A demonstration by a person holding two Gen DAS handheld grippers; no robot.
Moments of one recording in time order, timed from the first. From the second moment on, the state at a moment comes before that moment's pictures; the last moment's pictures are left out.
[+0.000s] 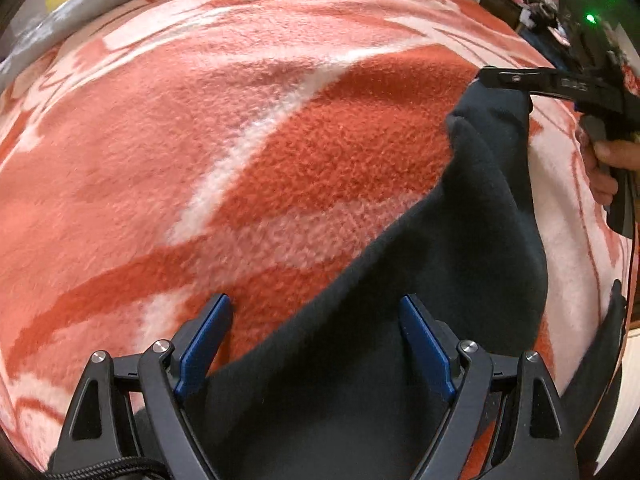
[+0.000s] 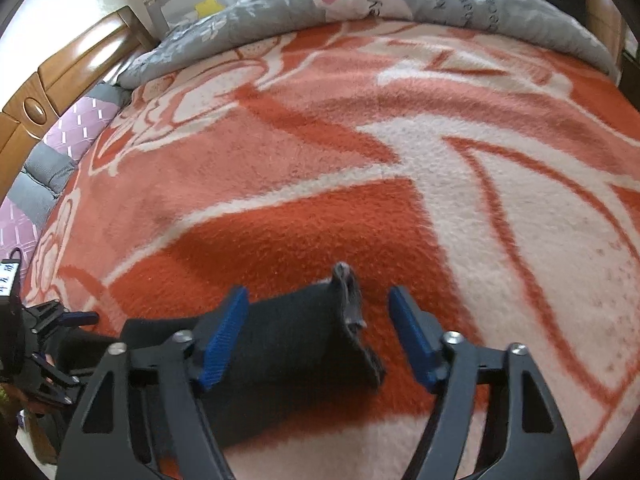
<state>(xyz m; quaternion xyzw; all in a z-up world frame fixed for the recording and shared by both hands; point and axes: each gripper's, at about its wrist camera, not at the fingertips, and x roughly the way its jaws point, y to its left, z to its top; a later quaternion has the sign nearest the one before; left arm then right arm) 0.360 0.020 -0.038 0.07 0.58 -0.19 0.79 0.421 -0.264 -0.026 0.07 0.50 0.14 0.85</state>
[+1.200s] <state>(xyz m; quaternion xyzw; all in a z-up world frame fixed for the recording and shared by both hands) 0.144 -0.015 0.034 0.05 0.52 -0.26 0.81 0.195 -0.351 0.014 0.14 0.36 0.21 0.90</state>
